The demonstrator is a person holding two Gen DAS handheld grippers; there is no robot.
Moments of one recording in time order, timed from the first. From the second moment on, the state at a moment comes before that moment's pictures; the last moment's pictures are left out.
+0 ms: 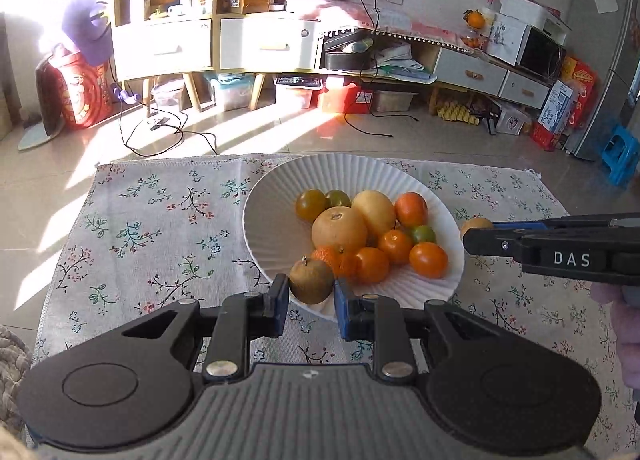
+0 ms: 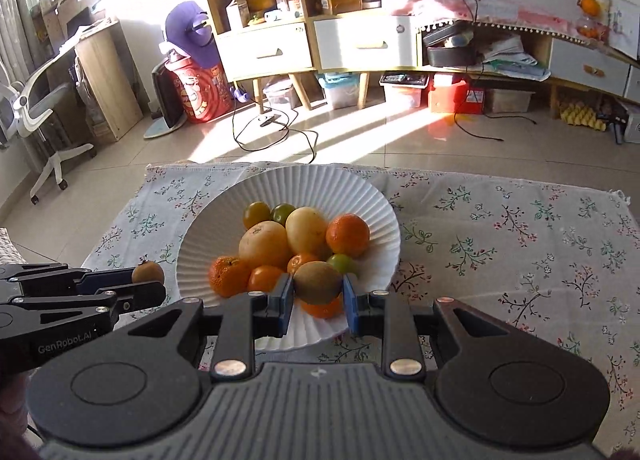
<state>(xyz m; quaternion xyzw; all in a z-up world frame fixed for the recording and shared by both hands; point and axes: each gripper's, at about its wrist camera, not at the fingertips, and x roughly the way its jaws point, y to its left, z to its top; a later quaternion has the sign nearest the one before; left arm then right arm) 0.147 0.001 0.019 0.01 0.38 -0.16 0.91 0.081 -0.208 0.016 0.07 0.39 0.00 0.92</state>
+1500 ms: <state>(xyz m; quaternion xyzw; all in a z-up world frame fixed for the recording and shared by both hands) 0.213 -0.008 -0.007 0.03 0.41 -0.19 0.89 0.123 -0.245 -0.007 0.14 0.41 -0.01 0.90</state>
